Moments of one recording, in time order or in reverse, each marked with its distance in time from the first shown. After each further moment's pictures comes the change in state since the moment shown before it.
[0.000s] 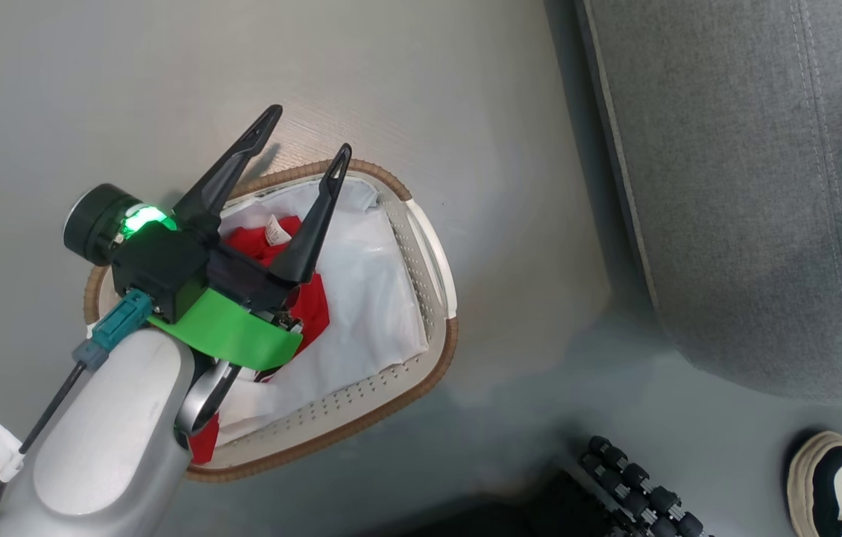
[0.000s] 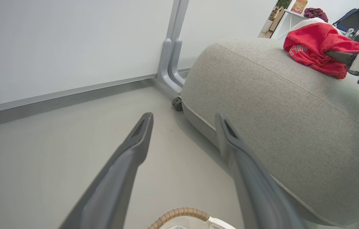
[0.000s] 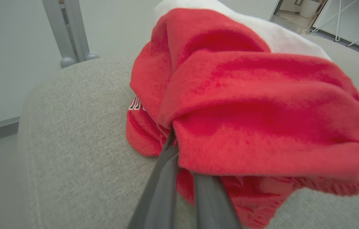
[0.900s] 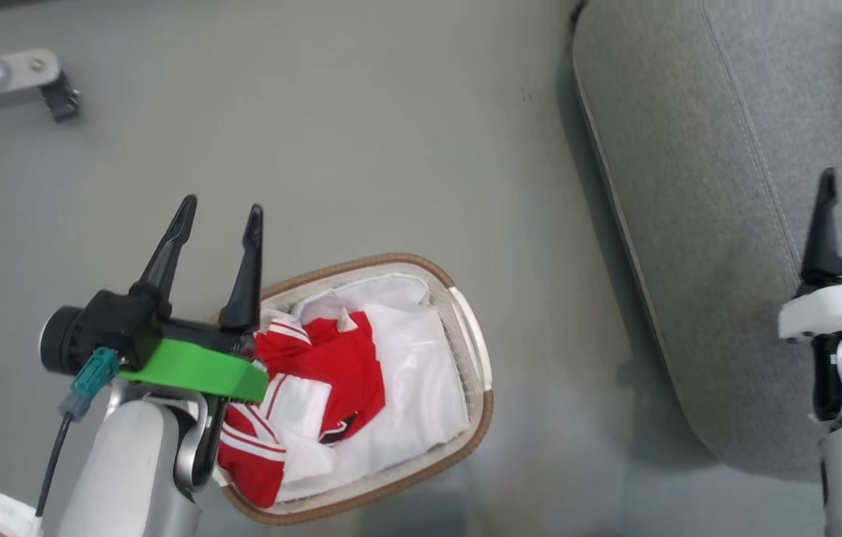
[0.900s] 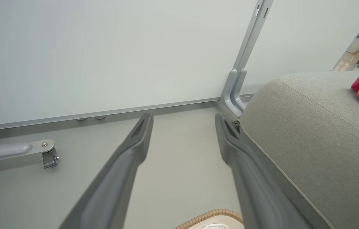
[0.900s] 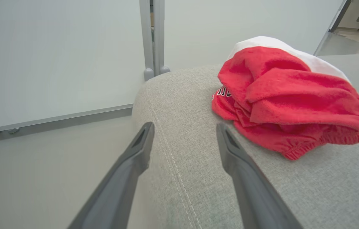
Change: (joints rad) left arm 0.225 -0.201 0.326 0.138 0.110 0.000 0.000; right arm 0.444 0.141 0.159 -0.330 -0.062 0.000 0.000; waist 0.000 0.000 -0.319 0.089
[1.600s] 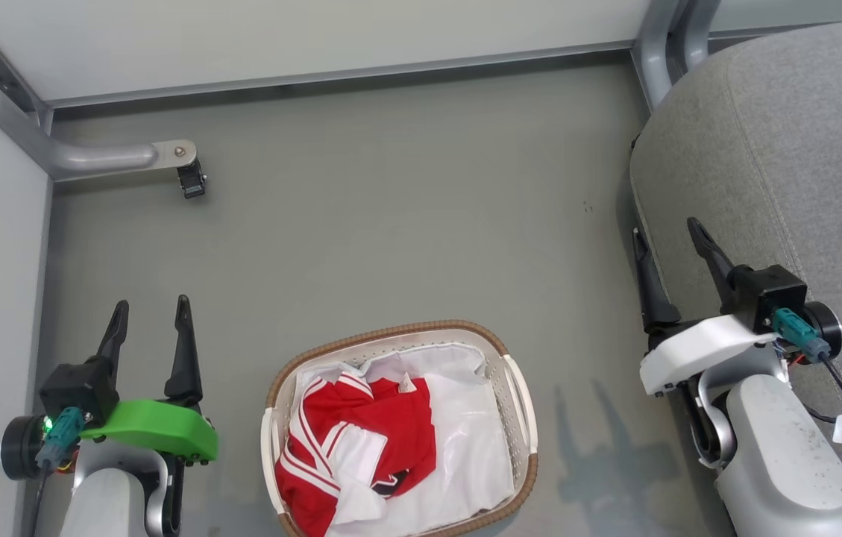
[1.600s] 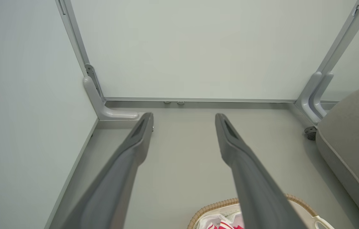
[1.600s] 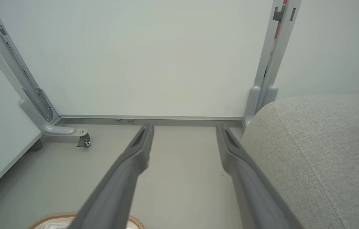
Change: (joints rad) left arm 0.102 -0.076 0.252 0.201 0.116 0.000 0.000; right arm 0.021 0.030 0.356 0.076 0.019 0.000 0.000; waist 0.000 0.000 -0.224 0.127
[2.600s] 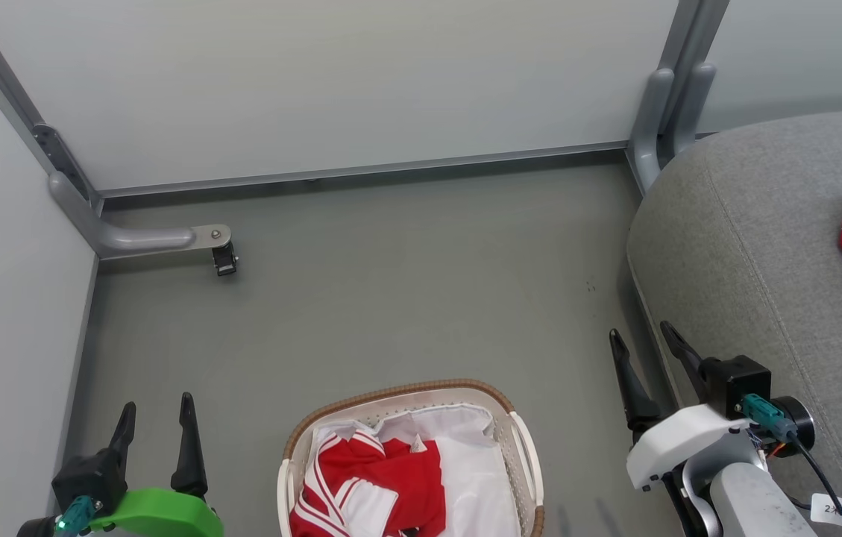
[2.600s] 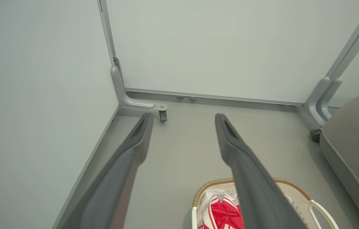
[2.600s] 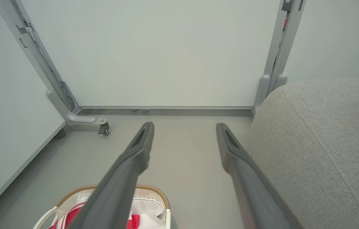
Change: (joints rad) left arm 0.184 -0.034 0.052 0.001 0.003 0.007 0.000; right arm 0.169 0.022 0.044 0.034 0.016 0.000 0.000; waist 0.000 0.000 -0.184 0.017
